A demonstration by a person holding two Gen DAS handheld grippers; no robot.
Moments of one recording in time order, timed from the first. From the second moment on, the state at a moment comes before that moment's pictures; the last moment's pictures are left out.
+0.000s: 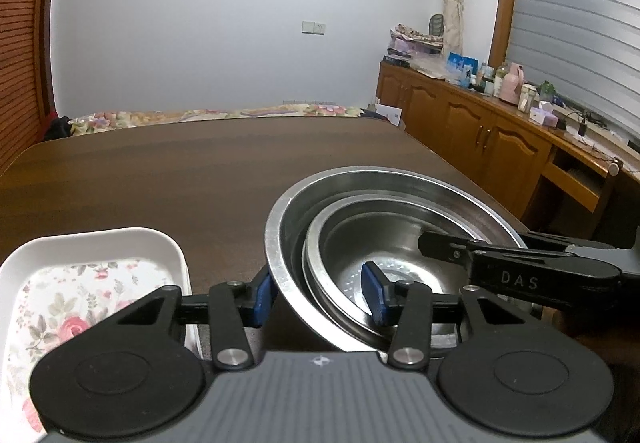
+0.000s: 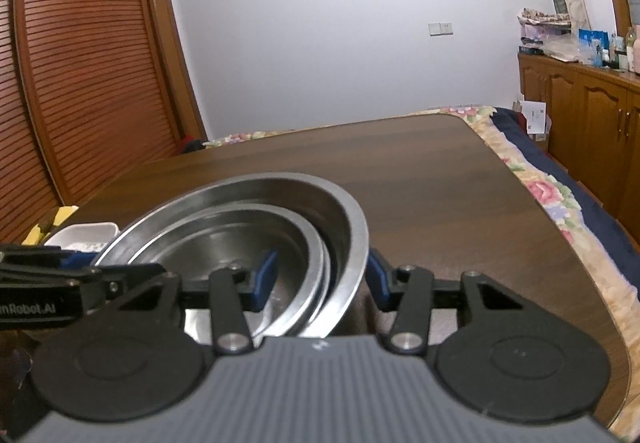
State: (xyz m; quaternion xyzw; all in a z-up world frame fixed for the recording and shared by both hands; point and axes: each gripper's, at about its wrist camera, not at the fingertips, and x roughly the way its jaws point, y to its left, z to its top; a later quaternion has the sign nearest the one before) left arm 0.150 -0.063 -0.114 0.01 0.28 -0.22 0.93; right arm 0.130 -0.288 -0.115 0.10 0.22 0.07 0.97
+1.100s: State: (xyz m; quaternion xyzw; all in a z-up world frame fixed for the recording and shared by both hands) left arm 0.095 -0.036 -0.010 0.02 0.22 -0.22 0.95; right arm 0.092 -0.283 -0.034 0.12 0.15 0.10 0.98
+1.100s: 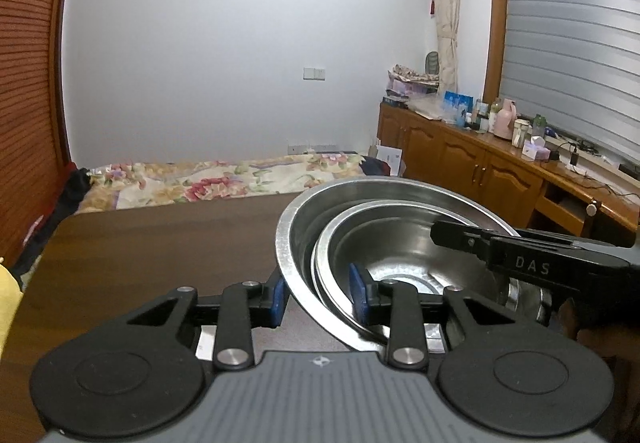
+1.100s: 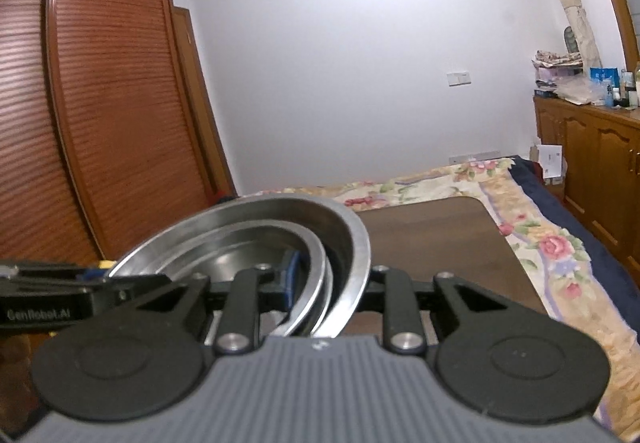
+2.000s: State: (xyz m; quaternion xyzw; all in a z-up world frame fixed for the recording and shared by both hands) left arm 0.082 0.019 -0.018 0.01 0.23 -0.16 0.96; right arm 0.098 -0.237 -0.040 0.10 0.16 0.16 0.97
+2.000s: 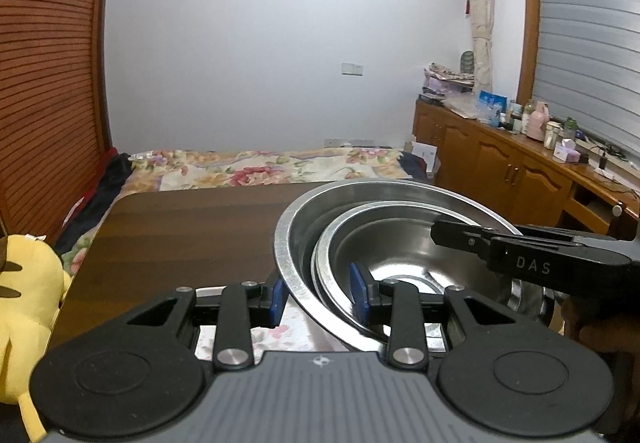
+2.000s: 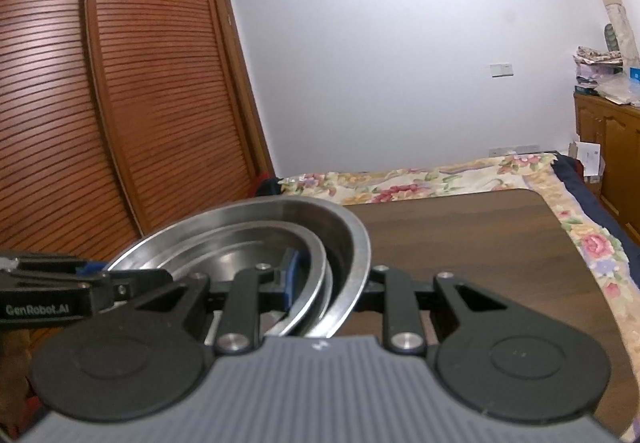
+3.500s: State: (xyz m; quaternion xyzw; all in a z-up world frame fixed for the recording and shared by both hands) left arm 0.117 0.098 -0.076 0.00 0.28 -0.12 0.95; right arm 0.130 -0.162 -0.084 0.07 0.20 0.23 0.95
